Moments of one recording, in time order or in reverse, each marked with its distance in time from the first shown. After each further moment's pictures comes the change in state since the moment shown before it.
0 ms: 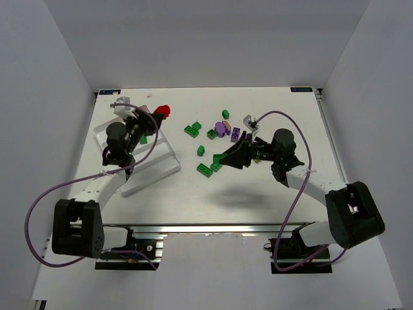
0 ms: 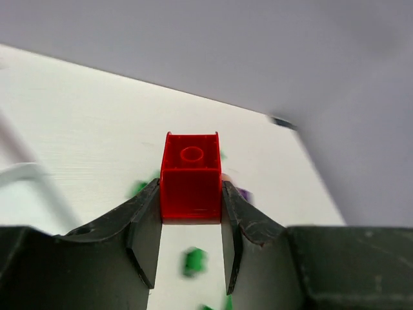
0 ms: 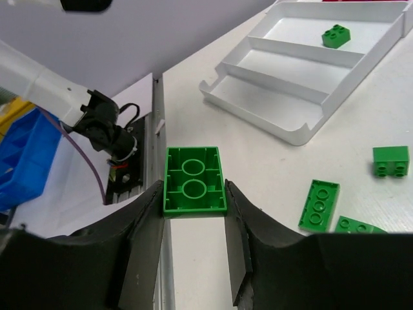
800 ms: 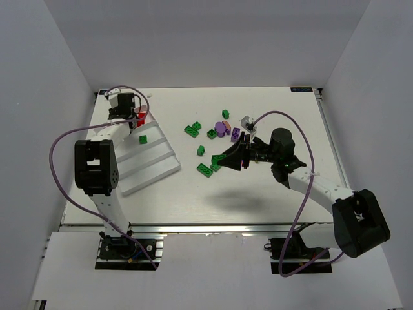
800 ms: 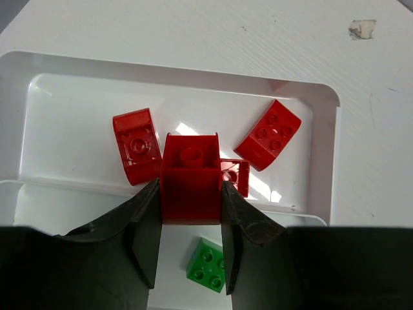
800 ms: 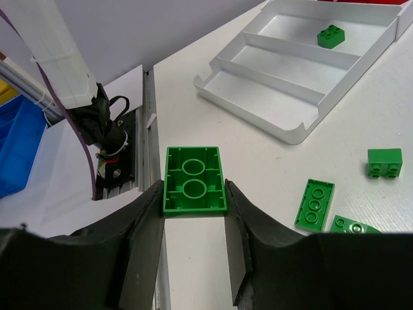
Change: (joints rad) left arm 0.099 0.635 0.675 -0.783 -0.771 0.132; right arm 0.039 -0.075 0.031 -0.188 0.070 -0.134
